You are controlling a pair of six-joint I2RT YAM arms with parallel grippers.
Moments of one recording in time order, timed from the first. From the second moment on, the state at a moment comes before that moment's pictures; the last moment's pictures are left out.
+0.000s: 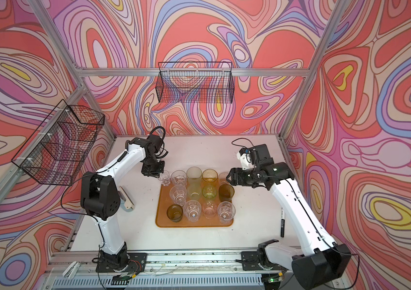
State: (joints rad) left arm -0.29 1.93 1.68 -1.23 0.01 -0.33; right arm 0.25 1.20 1.28 -1.07 -0.33 0.26
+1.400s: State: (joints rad) left arm -0.28 2.00 1.66 -1.16 0.01 -0.34; right arm 0.25 1.20 1.28 -1.07 -0.33 0.25
